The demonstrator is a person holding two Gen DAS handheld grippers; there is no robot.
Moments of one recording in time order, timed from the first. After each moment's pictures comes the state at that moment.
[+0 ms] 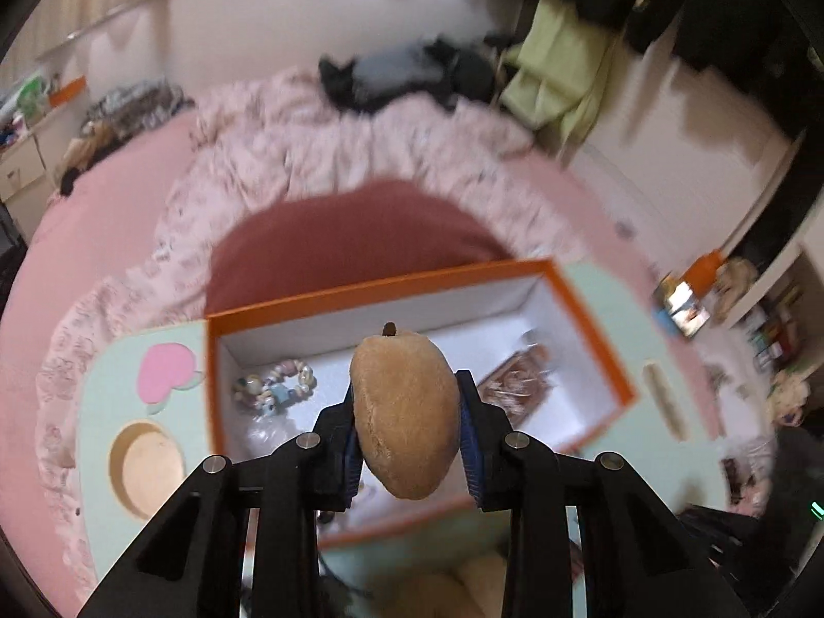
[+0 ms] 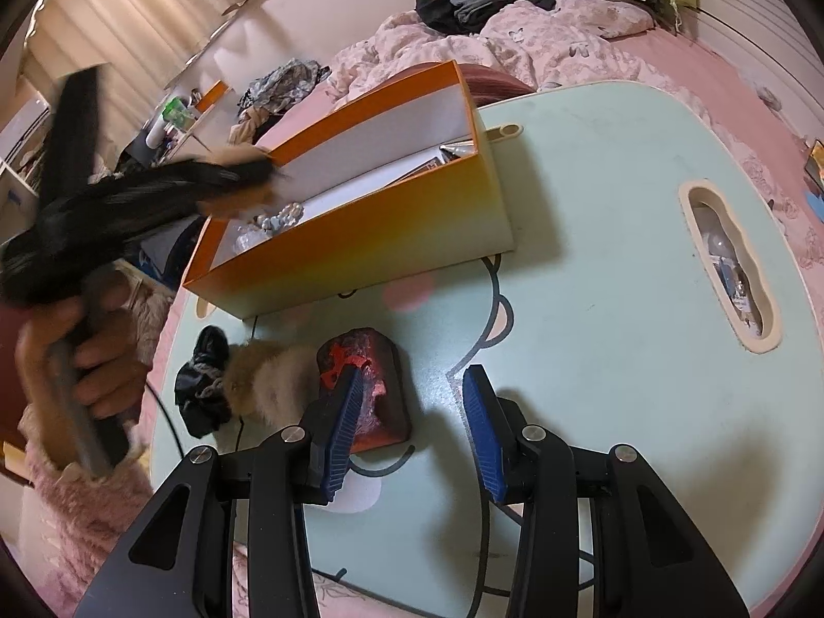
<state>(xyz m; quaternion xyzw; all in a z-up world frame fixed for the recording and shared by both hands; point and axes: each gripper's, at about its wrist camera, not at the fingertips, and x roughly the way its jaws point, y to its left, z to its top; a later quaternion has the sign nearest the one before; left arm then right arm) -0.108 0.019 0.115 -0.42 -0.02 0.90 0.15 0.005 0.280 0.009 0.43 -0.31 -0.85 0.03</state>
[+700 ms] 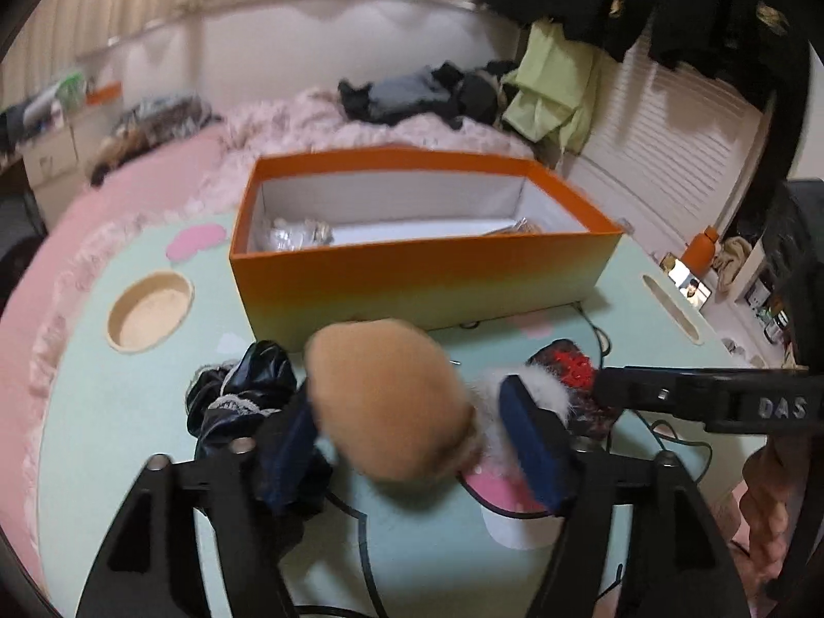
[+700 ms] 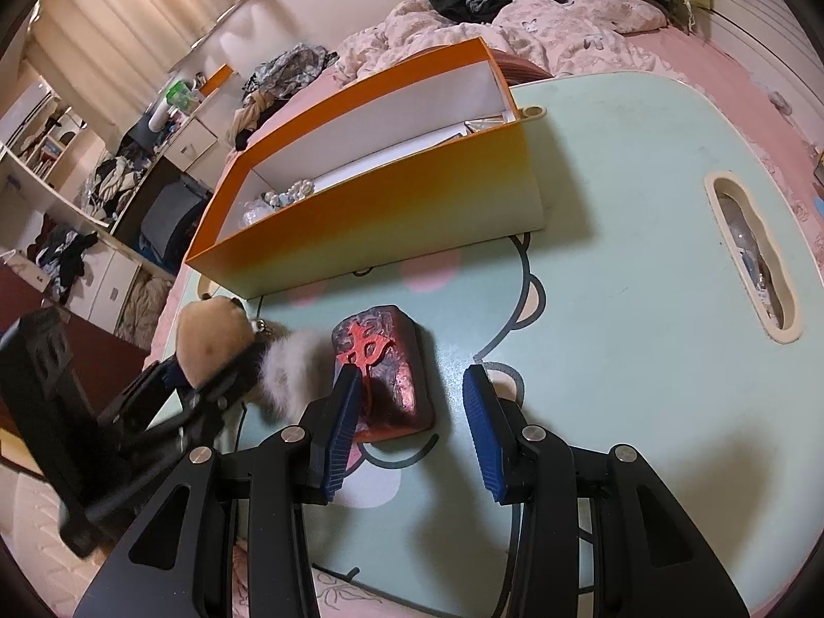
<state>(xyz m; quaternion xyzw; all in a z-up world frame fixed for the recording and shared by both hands) -0.001 0.015 0.034 -0.36 -0.01 0.92 0.13 0.002 0.268 0.005 0.44 -0.30 -0.85 0.04</state>
